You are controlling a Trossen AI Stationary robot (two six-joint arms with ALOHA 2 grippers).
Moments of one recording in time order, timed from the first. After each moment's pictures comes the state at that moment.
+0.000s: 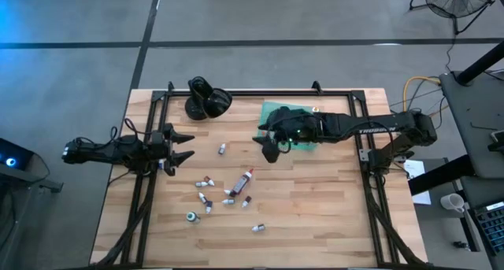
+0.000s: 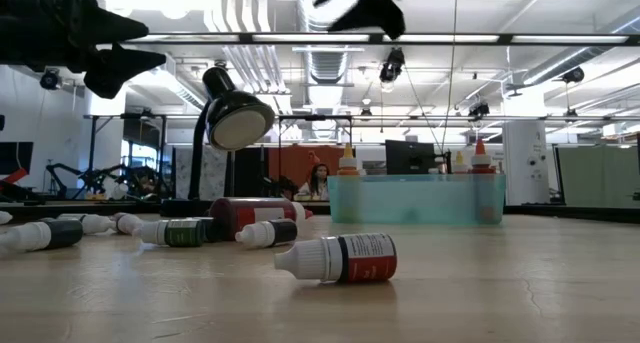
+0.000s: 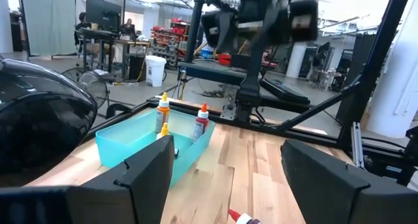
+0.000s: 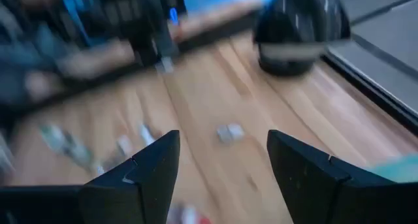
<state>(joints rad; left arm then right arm) -0.13 0.07 0.12 -0.02 -0.32 -0.15 0.00 1.51 1.33 -0.32 0.21 0.41</state>
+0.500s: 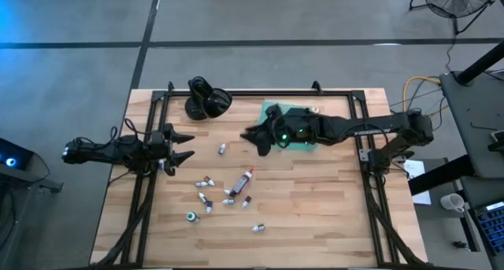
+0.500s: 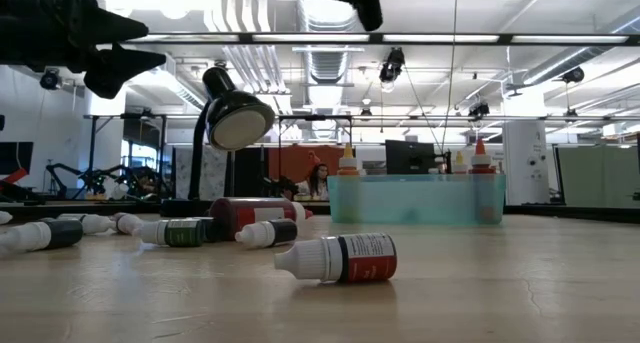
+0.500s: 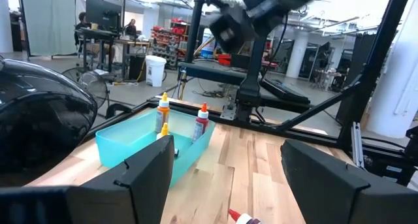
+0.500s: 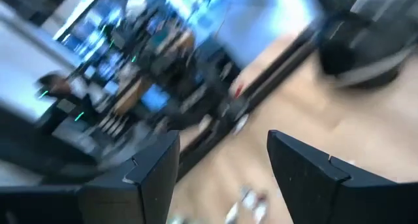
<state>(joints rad) -0.13 0.07 0.12 -0.03 -0.32 -0.15 0.01 1.55 1.33 -0.02 0.13 0.81</state>
